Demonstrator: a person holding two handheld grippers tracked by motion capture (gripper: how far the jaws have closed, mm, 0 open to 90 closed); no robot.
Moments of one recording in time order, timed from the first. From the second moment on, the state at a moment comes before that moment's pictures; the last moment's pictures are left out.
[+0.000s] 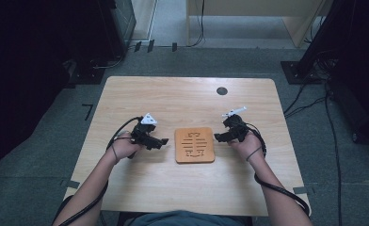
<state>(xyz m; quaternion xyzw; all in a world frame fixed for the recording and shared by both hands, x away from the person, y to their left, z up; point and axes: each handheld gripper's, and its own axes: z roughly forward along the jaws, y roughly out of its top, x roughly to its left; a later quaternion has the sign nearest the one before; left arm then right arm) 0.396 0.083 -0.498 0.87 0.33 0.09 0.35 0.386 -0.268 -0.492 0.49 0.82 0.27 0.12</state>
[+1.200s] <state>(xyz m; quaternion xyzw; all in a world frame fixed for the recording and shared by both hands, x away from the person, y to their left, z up) 0.391 0.088 -0.499 0.87 0.33 0.09 0.35 0.388 -0.252 -0.493 0.47 0.84 0.26 0.11</state>
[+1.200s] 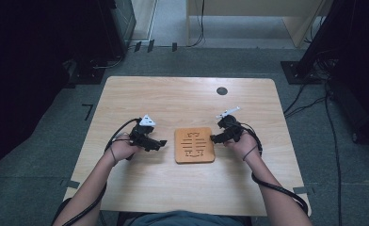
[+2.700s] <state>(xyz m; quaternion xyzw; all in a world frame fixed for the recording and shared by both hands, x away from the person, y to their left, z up) 0.377 0.082 -0.496 0.88 0.30 0.06 0.37 0.391 -0.223 -0.493 0.45 0.85 0.27 0.11</state>
